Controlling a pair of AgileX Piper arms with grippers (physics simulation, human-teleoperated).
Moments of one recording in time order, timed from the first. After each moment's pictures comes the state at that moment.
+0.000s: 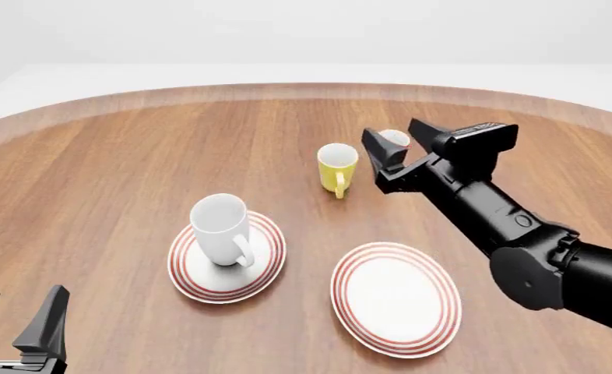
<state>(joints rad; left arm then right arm) 0.00 0.00 0.00 0.00 0.00 0.47 1.32 -0.69 -0.60 0.09</state>
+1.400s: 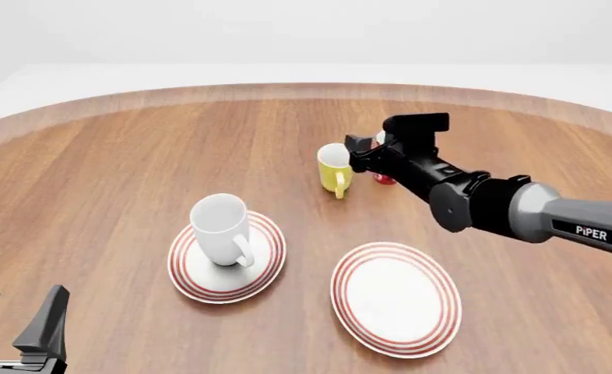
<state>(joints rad) 0.00 0.00 0.00 0.00 0.00 0.39 1.73 -1.04 -0.37 0.15</state>
